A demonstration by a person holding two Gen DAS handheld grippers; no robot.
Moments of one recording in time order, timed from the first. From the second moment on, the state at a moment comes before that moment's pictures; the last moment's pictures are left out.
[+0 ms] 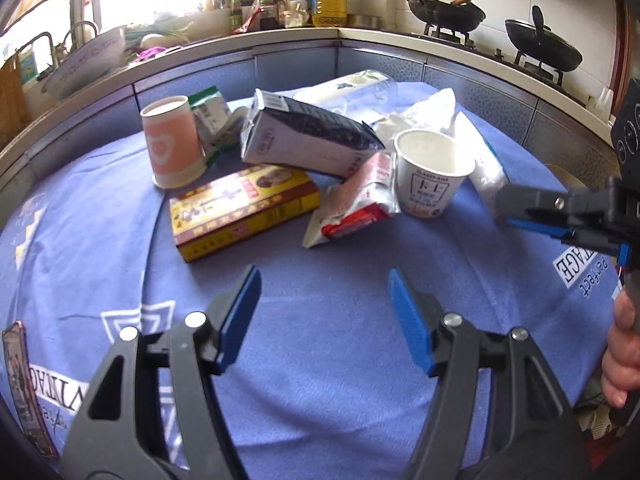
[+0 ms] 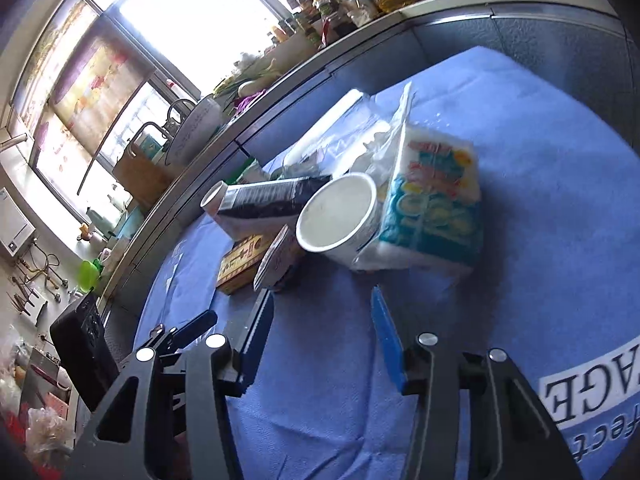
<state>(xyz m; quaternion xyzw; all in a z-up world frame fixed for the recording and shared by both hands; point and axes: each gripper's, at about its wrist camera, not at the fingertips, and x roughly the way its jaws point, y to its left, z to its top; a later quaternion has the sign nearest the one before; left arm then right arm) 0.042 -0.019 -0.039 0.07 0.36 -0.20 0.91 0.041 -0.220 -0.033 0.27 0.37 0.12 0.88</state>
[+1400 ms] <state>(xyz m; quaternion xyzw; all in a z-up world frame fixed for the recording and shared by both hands) 0.038 -0.126 0.063 0.01 0.30 -0.44 0.85 -0.035 -0.384 0.011 0.42 0.22 0.03 0.88</state>
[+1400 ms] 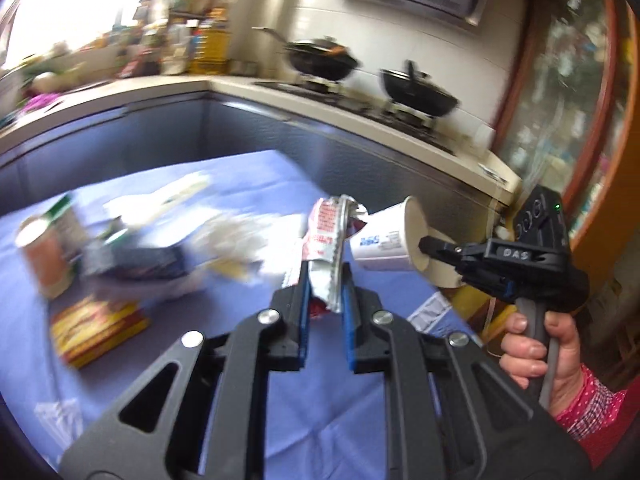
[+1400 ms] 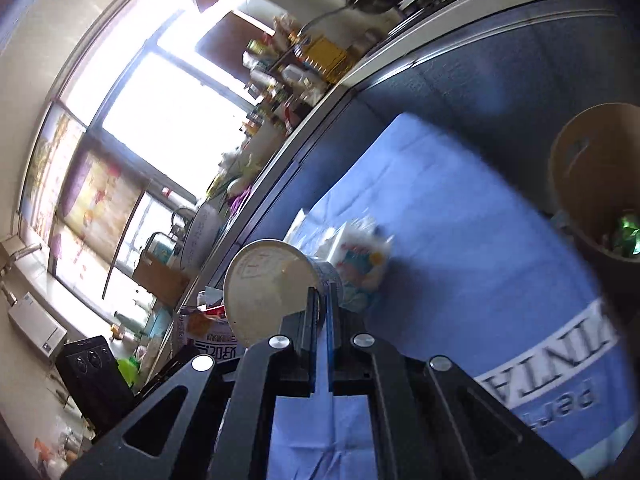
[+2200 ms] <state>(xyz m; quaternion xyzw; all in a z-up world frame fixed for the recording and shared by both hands) 0.078 -0.474 -0.036 0.14 0.46 -0.49 0.73 -0.083 -0.556 -0.098 0.39 0.23 -0.23 0.86</state>
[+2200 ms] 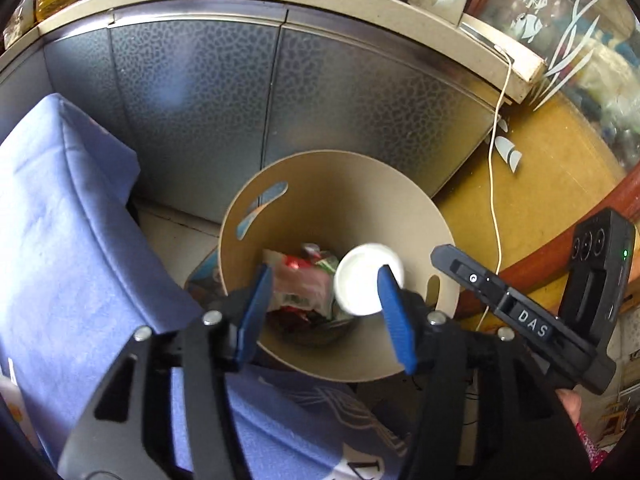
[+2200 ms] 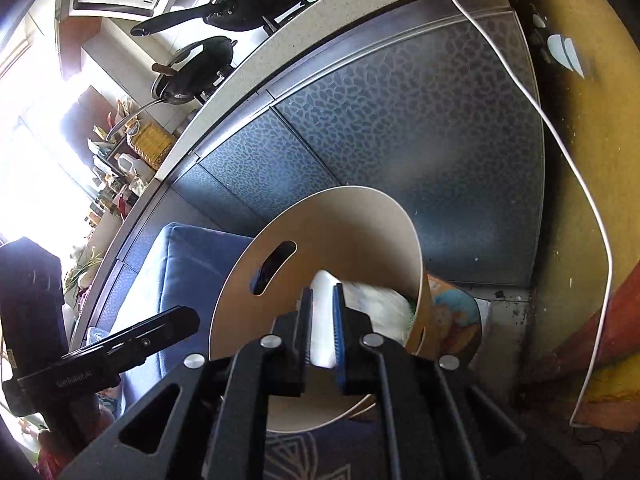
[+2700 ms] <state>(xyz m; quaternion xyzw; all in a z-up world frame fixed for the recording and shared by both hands) 0.042 -0.311 0.010 0.09 0.40 -0.49 0.77 -0.074 -0.491 -0.052 0.37 0.20 -0.17 0.89</state>
